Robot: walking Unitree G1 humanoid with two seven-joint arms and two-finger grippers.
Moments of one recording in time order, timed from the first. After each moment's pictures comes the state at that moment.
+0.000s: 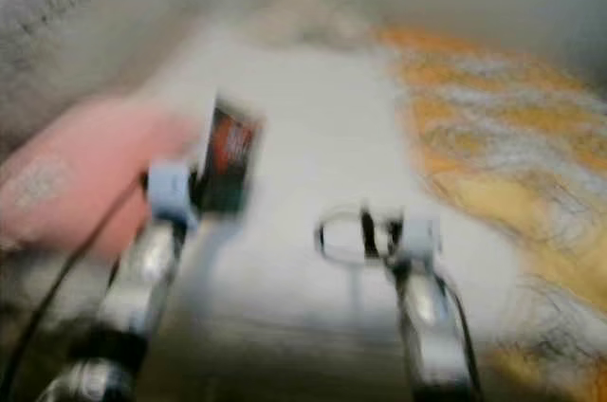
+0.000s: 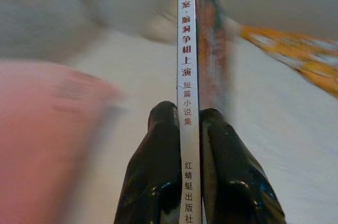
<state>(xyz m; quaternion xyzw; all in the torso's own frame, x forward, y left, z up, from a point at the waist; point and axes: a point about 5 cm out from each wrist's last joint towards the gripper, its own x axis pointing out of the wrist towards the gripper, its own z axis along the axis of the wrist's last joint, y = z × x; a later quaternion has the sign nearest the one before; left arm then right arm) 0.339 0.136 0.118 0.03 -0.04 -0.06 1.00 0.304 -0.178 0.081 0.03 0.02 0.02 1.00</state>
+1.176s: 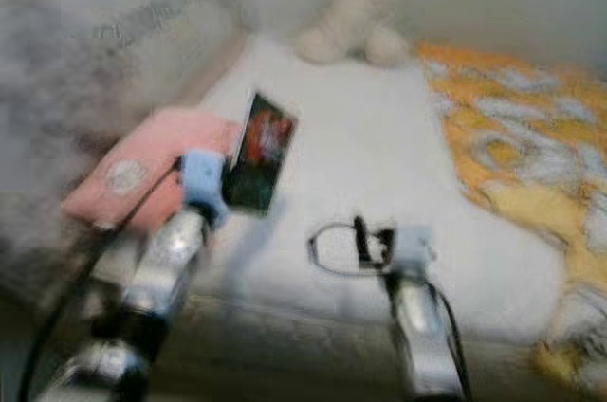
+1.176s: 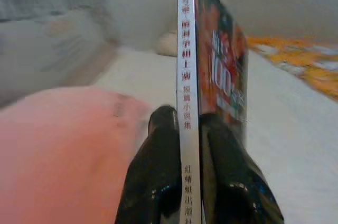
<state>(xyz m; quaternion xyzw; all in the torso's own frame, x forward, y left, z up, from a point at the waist) 0.351 0.109 0.125 0.03 -0.01 -0.09 1.00 0.295 -0.170 0.071 0.03 0.02 0.03 1.00</state>
